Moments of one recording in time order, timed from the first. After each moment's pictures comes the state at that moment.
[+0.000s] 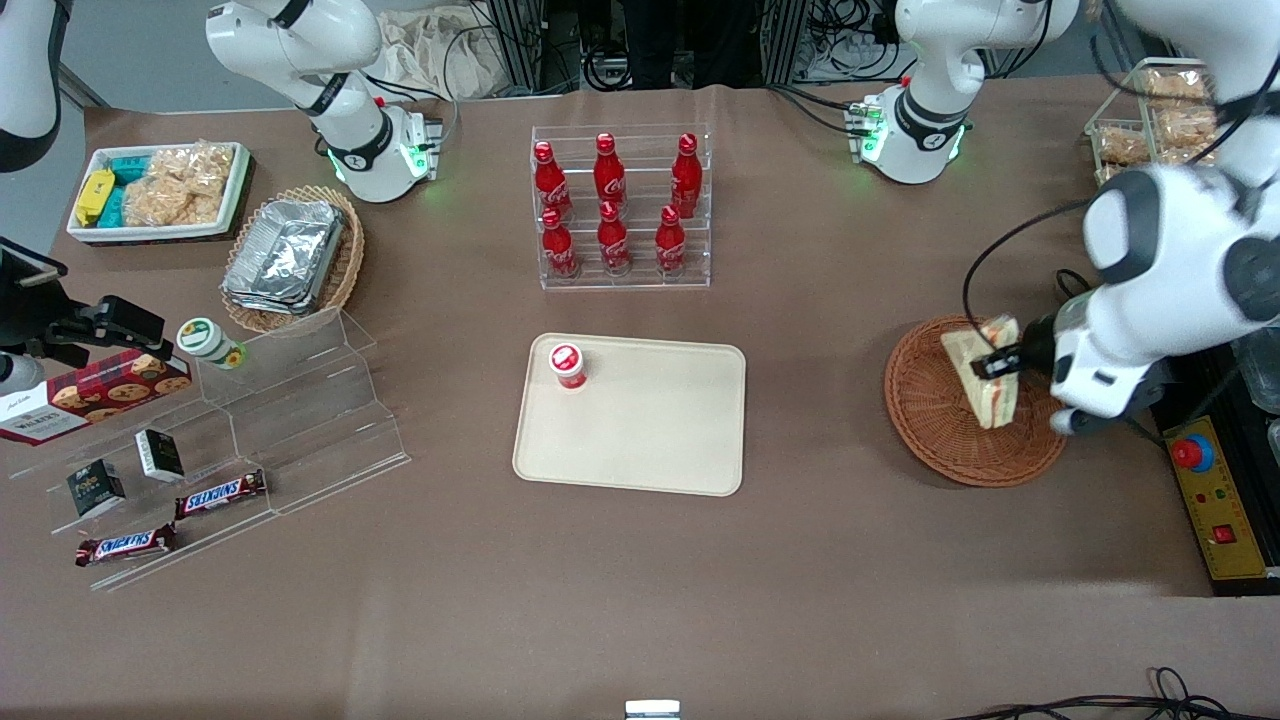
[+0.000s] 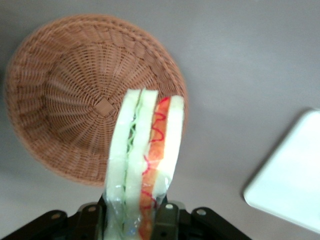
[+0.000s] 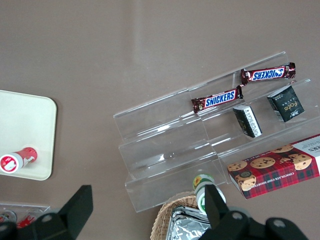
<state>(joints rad) -0.05 0.09 -0.01 -1.86 -0.14 1.82 -0.37</state>
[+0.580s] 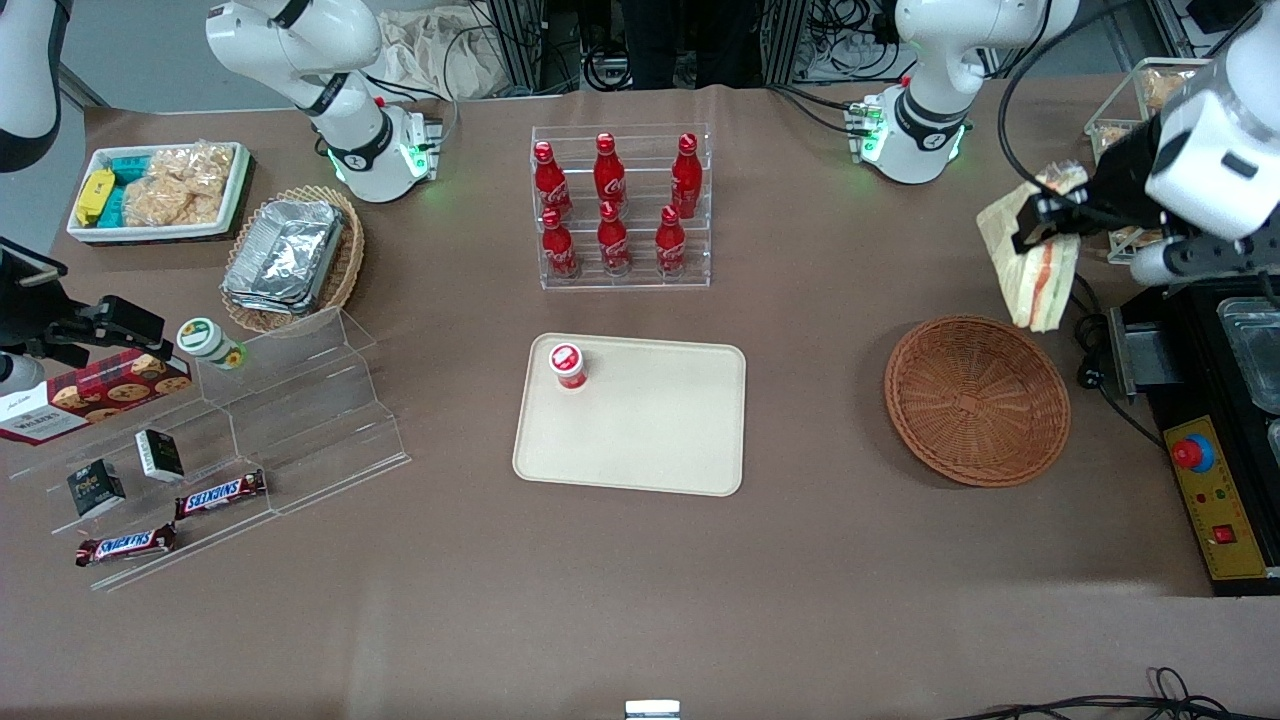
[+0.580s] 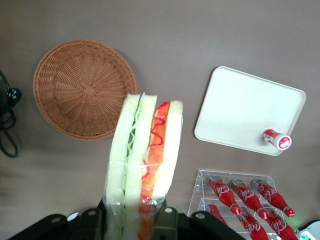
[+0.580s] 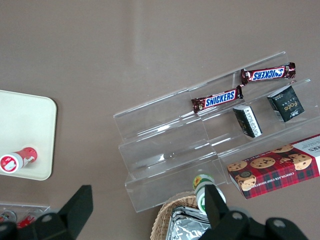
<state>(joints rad) -0.05 0.05 -0.16 -1.34 -0.14 1.36 -0.38</state>
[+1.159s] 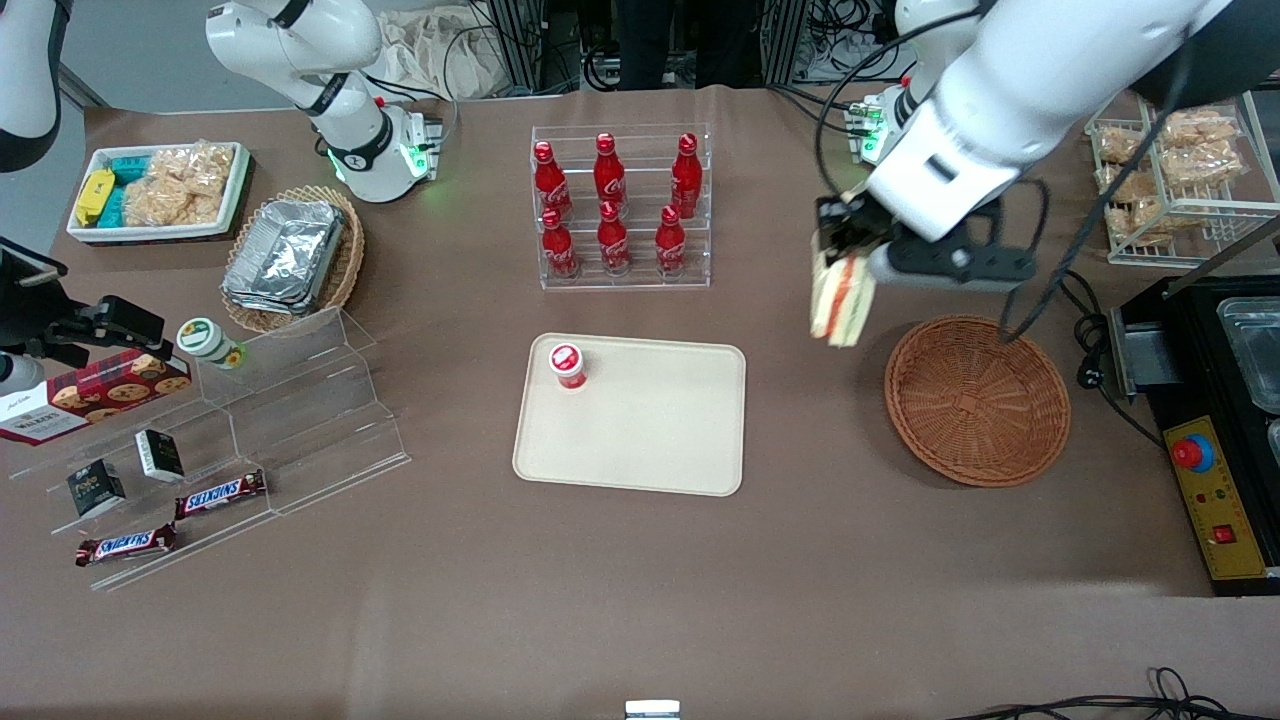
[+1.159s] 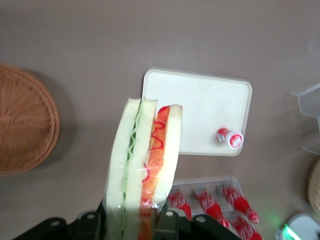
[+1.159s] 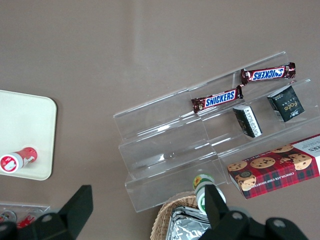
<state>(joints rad) -0.12 0.22 -0.44 -1.33 -0.06 1.62 -0.56</state>
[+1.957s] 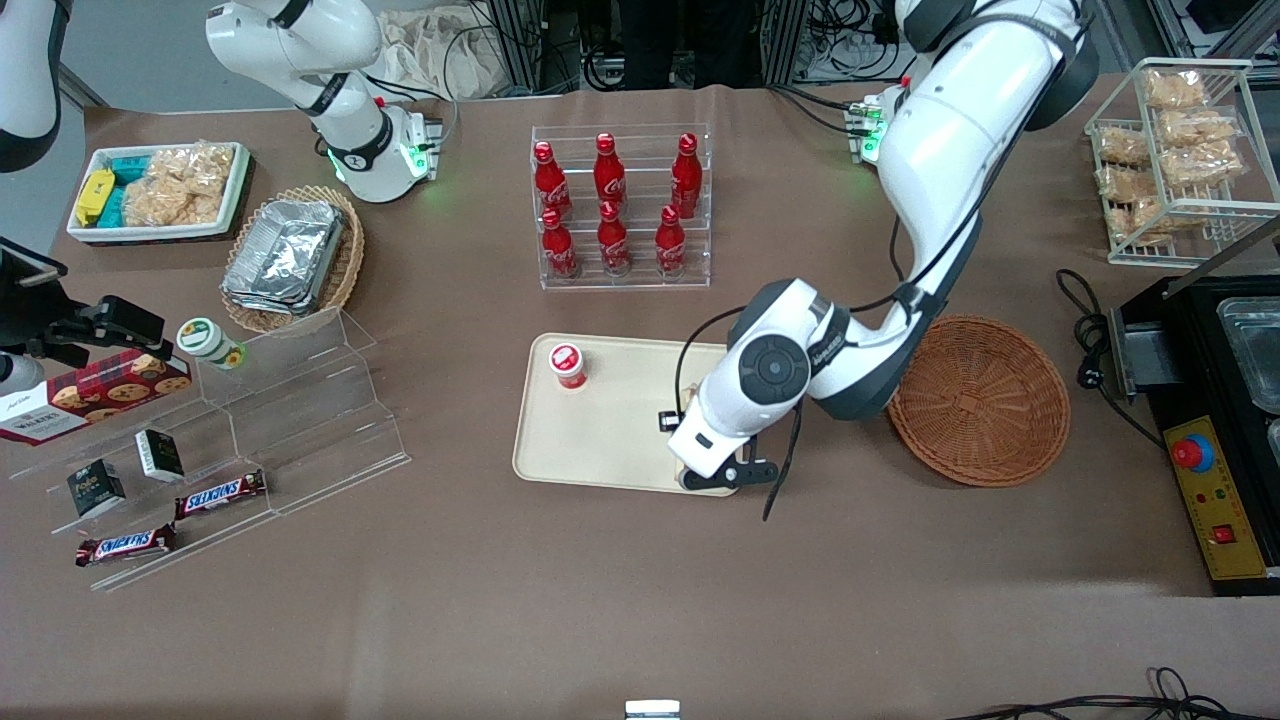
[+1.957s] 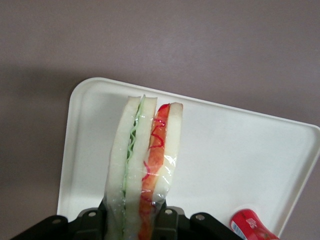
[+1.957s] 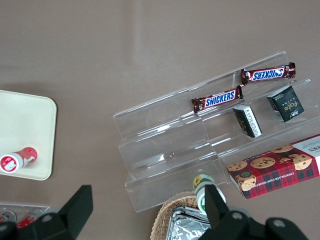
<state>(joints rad) -0.28 0.83 -0.43 -1.33 0.12 2.13 -0.79</state>
